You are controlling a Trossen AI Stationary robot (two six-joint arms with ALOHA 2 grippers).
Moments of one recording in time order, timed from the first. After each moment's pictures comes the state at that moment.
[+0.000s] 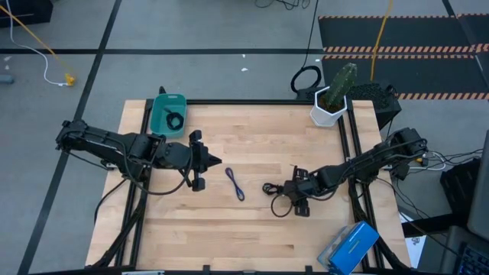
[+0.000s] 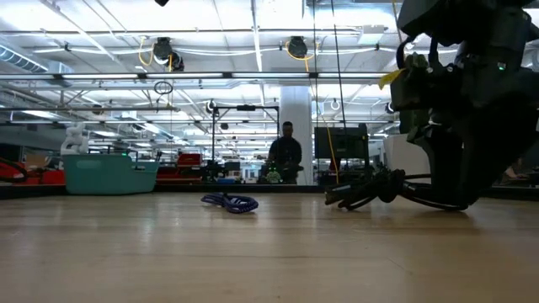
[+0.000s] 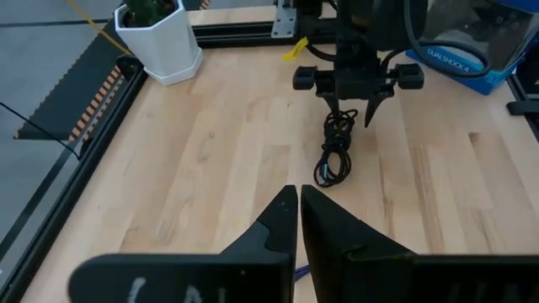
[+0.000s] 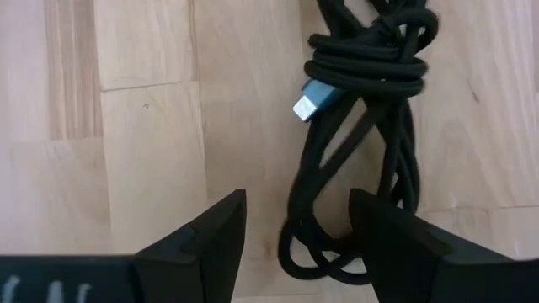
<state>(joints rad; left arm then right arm) -0.24 1.19 1.16 -0.57 -0.34 -0.11 0.32 1.48 0.67 -0.39 0.02 0.42</state>
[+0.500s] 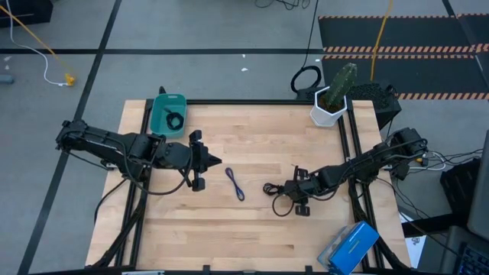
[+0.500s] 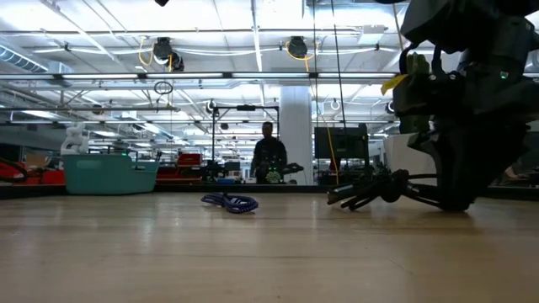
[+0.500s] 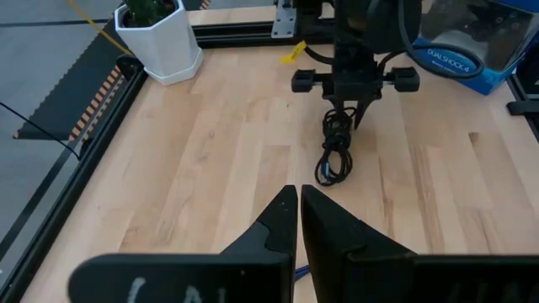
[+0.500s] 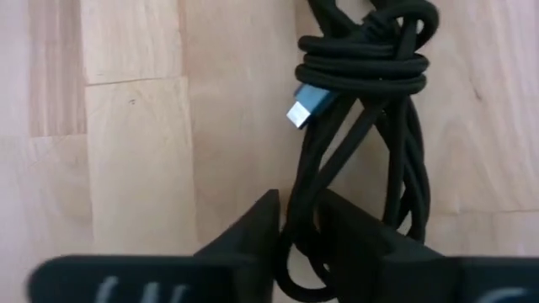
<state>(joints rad) -0.24 1.19 1.16 -0.57 -0.34 -0.11 0.32 1.48 0.63 -0.33 0.03 0.40</state>
